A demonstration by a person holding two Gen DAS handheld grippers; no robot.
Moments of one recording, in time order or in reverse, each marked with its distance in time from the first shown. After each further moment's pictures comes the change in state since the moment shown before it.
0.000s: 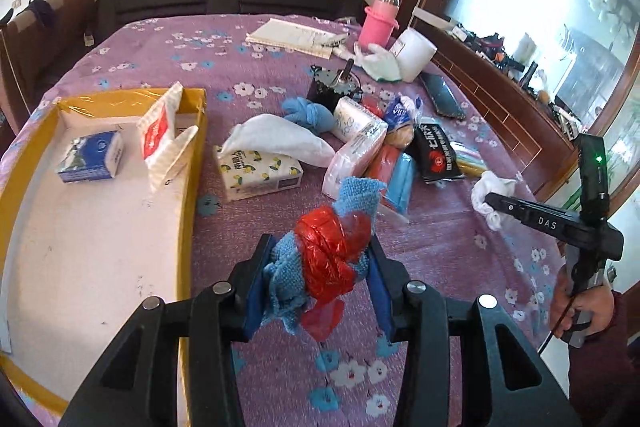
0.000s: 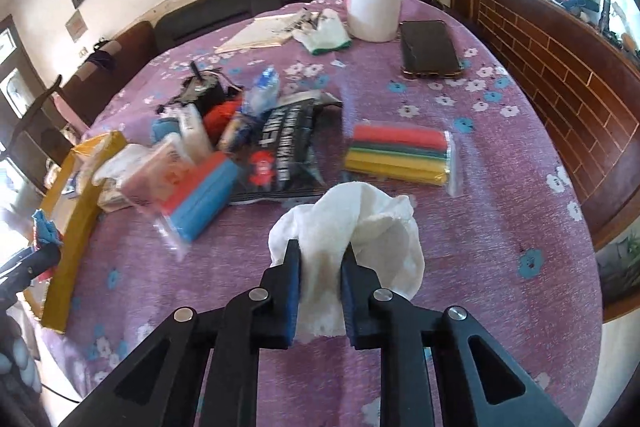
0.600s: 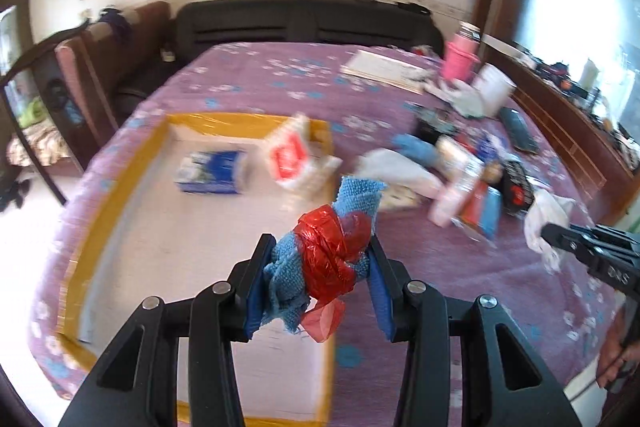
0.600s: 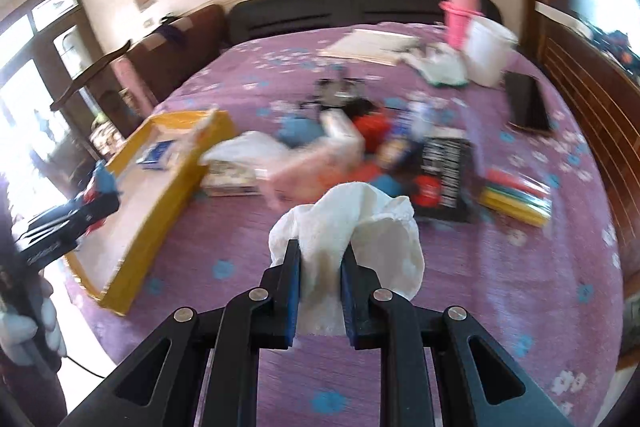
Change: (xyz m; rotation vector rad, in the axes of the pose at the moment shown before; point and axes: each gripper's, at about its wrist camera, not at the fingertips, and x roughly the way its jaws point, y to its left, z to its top) left arm -0.049 0.055 0.004 -0.067 -0.100 0.306; right arm -0.016 0.126 0.002 -0.213 -0.015 0.160
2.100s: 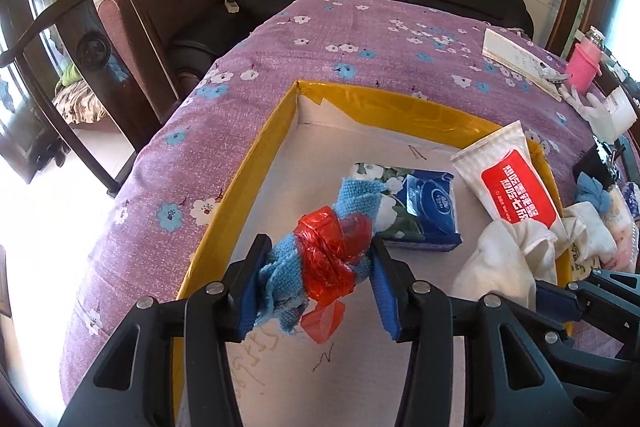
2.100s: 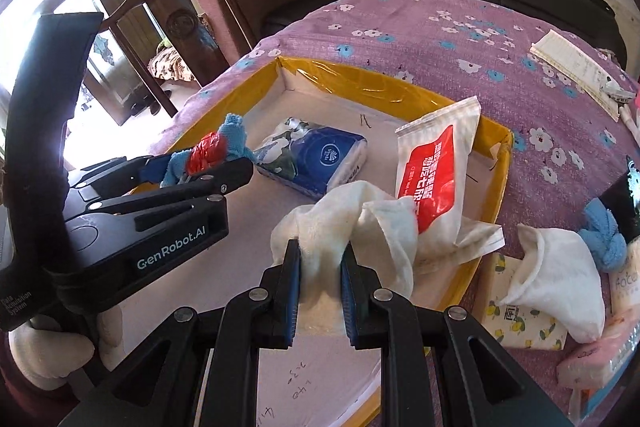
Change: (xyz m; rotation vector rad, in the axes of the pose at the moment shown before) left arm 0.119 0.137 0.050 -0.099 0.173 0.182; right arm 0.184 0.188 0.076 -0.208 0.188 0.181
